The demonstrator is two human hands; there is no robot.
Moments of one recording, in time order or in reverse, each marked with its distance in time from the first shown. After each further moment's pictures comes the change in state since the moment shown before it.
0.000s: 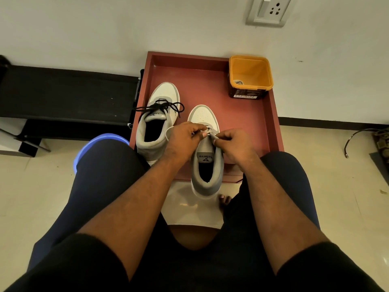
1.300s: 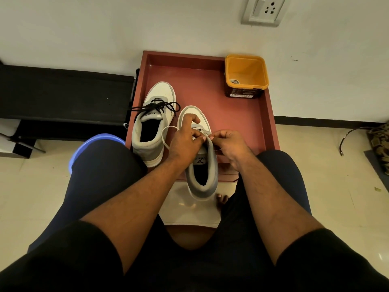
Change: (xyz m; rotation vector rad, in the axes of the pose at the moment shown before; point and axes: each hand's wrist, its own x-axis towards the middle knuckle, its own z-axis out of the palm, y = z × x) left_hand -0.008 -0.001 0.018 -0.142 -0.003 -0.114; right_hand -0.002 -0.008 0.006 0.380 -0.063 0.215
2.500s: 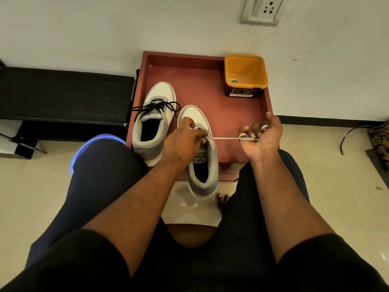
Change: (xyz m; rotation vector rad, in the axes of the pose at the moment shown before) left_hand -0.004 0.007 -0.013 0.585 -0.046 0.181; right_hand -0.005 -0.015 -0.047 1.206 0.293 0.046
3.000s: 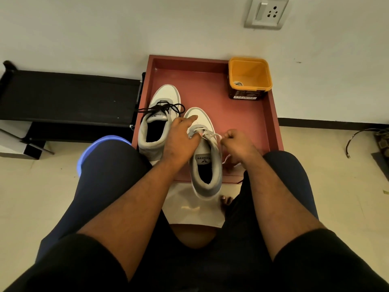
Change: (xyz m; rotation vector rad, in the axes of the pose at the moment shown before) left_hand -0.001 -0.007 -0.009 -0.451 0.155 -0.197; right_hand 0.008 0.040 -0.005 -1.653 -0.241 -0.204
